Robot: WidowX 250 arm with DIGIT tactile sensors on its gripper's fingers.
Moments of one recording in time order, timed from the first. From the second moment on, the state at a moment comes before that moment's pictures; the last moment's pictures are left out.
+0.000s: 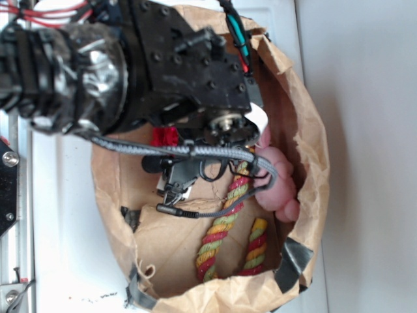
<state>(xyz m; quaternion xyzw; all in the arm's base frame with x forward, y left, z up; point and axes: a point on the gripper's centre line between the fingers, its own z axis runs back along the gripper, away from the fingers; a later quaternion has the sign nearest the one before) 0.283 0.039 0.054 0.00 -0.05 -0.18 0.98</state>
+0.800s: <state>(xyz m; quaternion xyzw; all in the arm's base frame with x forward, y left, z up) 0.291 0.026 0.032 0.03 -0.03 -0.18 0.98</state>
